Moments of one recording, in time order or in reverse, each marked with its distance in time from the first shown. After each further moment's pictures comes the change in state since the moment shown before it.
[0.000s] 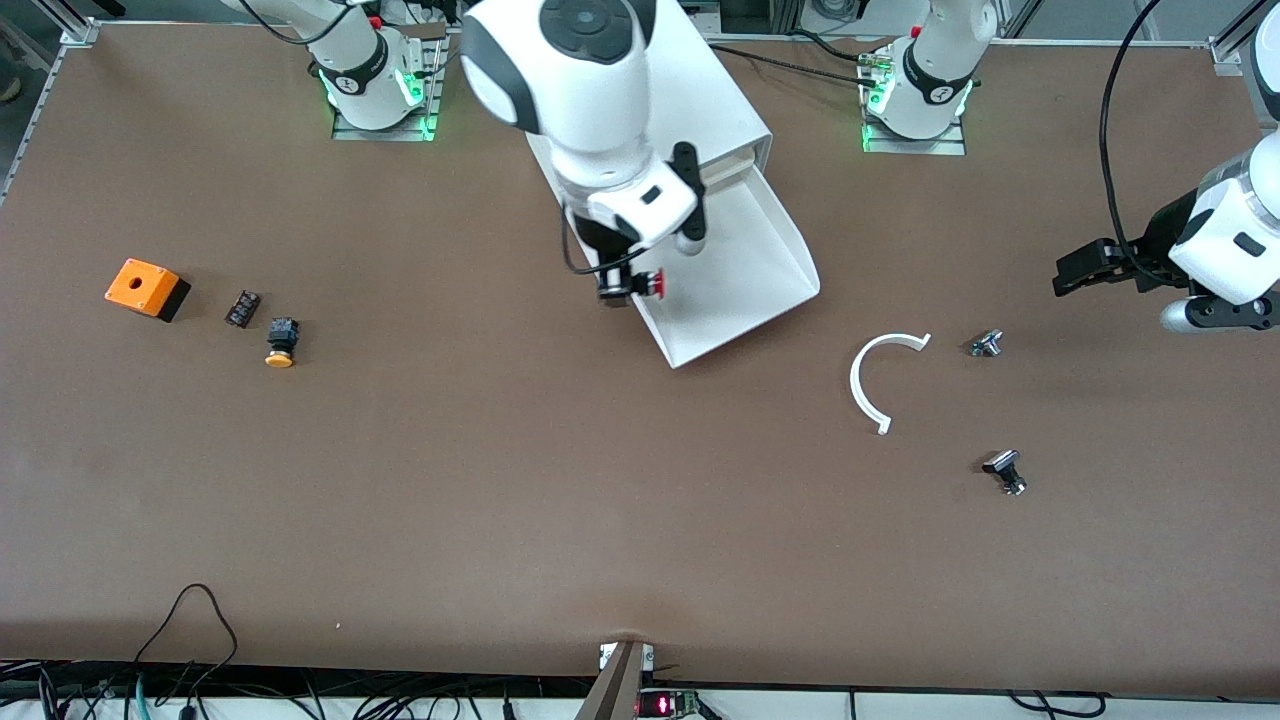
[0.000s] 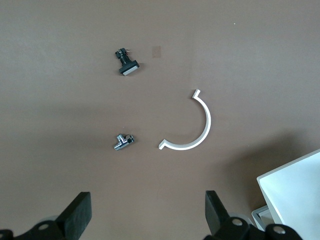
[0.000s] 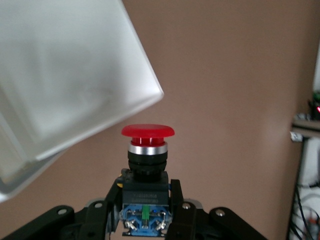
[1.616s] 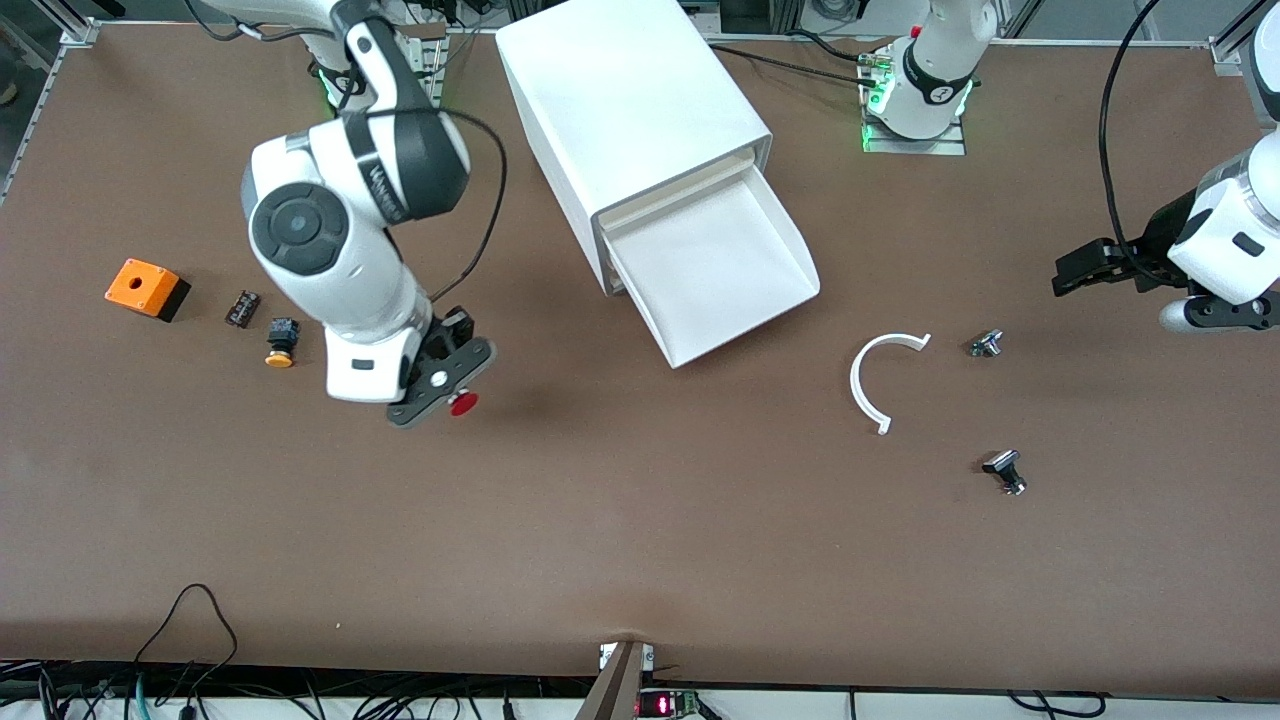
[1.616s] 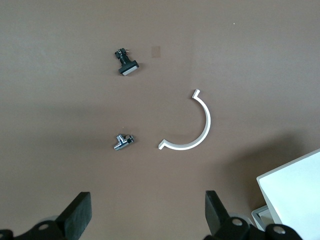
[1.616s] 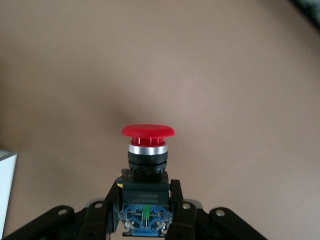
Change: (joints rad) left arm -0.001 0.000 -0.001 0.000 0.000 0.000 0.000; right arm -0.299 -0.075 -0.067 -0.330 0.097 0.134 0.586
